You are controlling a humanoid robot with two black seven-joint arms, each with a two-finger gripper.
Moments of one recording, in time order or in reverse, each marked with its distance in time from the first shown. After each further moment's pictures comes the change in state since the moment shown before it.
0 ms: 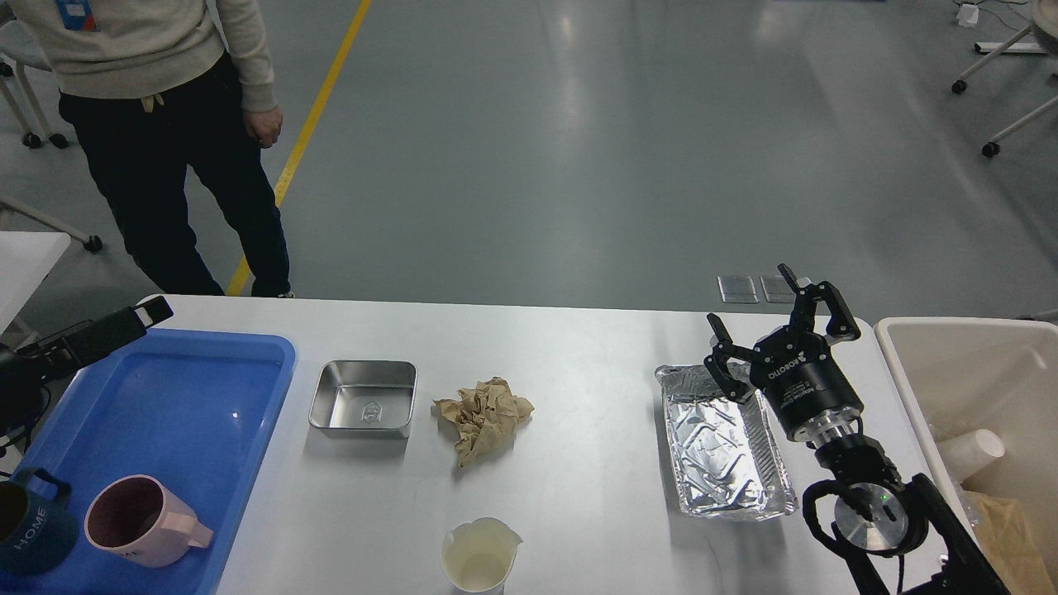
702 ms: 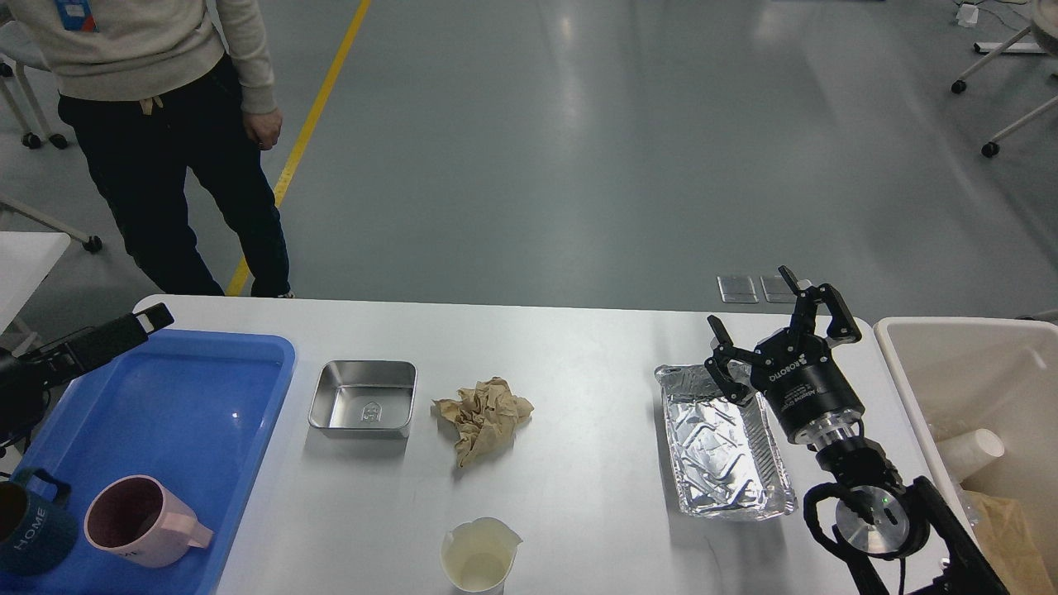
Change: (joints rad) left arm 0.001 0.008 0.013 0.000 -0.005 -0.030 0.055; right arm -0.009 0.003 0.000 0.007 0.000 0.000 0.000
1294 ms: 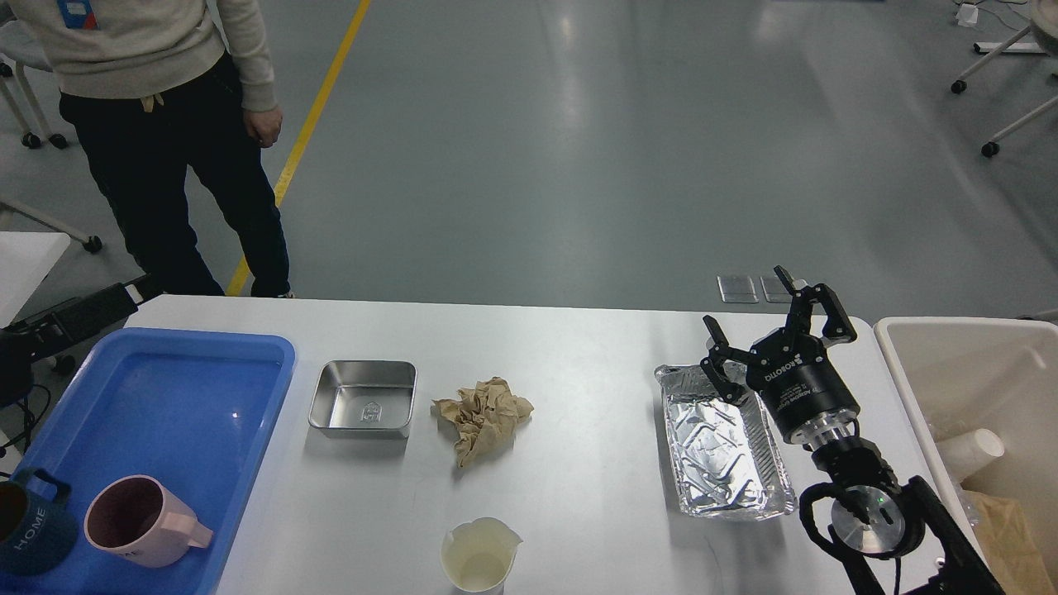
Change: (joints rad) left arm 0.000 -0.011 -0.092 -0.020 0.003 -0.005 0.015; right arm 0.003 0.003 -0.006 -0.001 -0.002 -0.002 0.000
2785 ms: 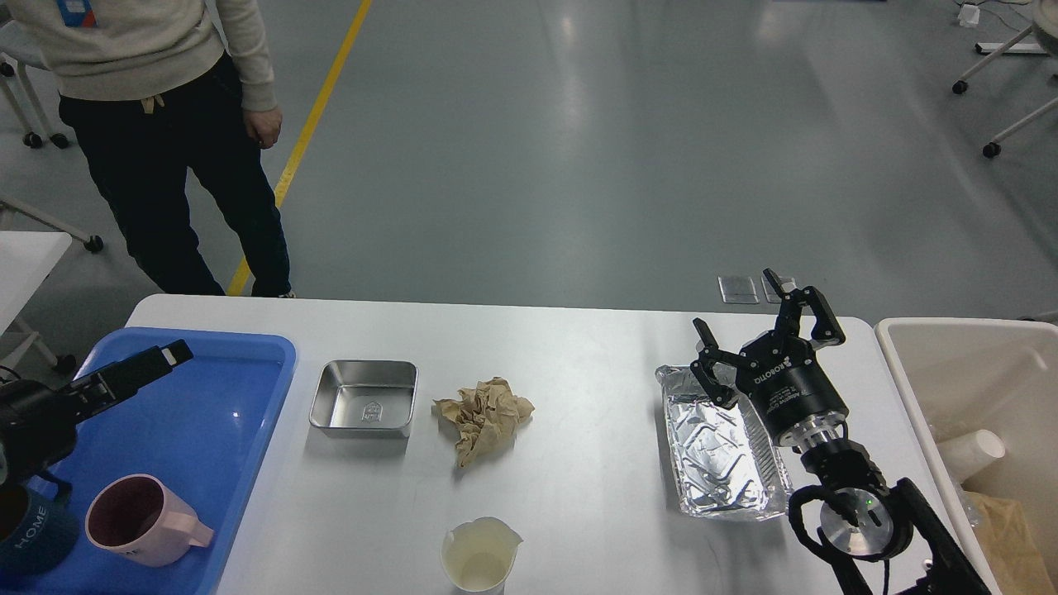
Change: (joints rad) left arm 0.007 -0.104 0.116 0.029 0.016 -0.006 0.065; right arm -0.003 0.025 -0.011 0.000 -0.014 -0.001 0.000
